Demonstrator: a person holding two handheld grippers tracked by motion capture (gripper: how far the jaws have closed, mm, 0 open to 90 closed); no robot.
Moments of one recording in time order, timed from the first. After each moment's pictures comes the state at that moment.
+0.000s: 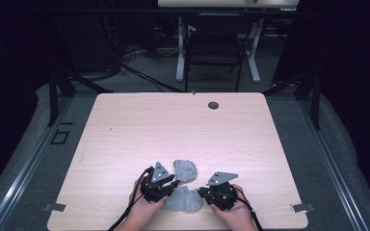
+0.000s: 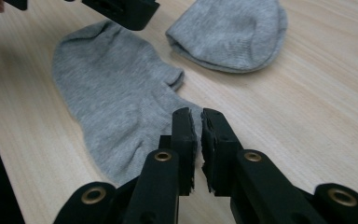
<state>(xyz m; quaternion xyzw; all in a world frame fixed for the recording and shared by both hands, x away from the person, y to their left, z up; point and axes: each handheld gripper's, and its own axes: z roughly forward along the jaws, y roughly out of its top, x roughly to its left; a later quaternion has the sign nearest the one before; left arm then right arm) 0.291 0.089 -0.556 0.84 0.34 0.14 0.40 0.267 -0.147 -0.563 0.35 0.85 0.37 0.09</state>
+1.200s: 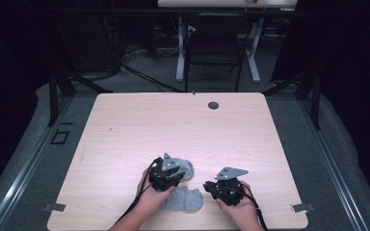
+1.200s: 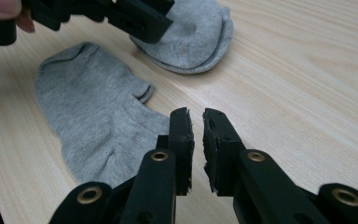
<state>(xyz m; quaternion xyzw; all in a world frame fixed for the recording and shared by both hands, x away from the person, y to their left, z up) 0.319 0.067 -0.558 0.85 0.33 0.15 0.38 0.275 -0.167 -0.557 0.38 0.83 0.39 0.10</state>
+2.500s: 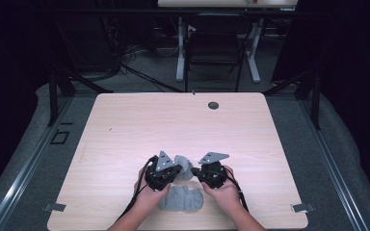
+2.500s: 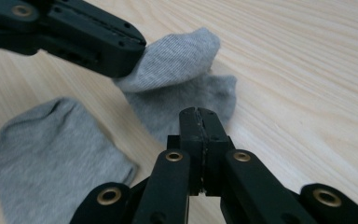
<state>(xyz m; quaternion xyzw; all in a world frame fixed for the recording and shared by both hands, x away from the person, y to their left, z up) 0.312 0.081 -0.536 0.83 0.33 0.16 0.42 0.324 -0.124 -0.554 0.37 0.83 0.40 0.12</state>
